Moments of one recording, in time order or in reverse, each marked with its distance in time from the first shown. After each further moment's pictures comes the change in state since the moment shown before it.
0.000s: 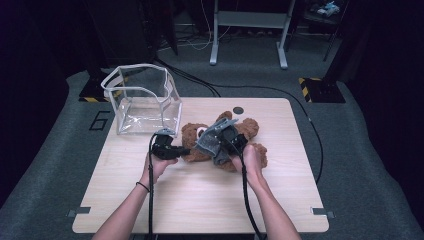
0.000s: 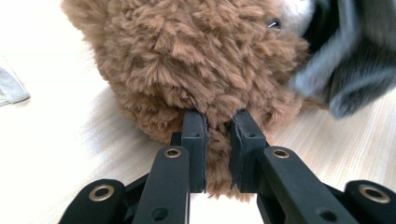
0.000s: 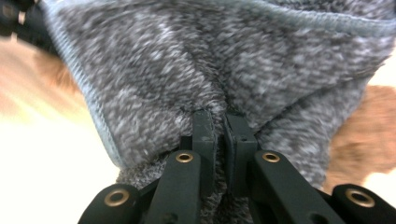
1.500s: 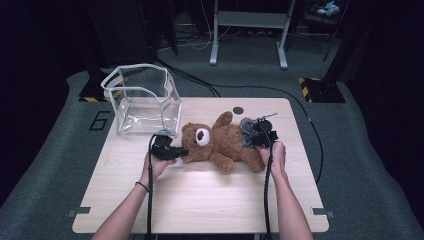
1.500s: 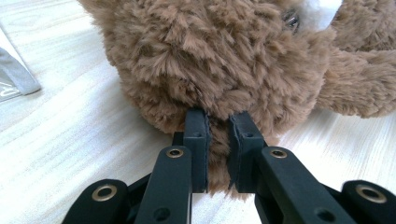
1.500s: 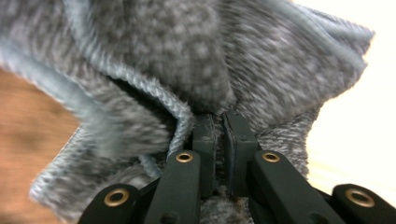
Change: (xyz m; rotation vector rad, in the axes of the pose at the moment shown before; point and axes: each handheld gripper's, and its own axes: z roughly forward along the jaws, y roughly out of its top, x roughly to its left) left arm 0.008 -0.006 0.004 0.014 0.020 0.001; right arm -0.111 -0.056 0.038 0.086 -0.017 0.337
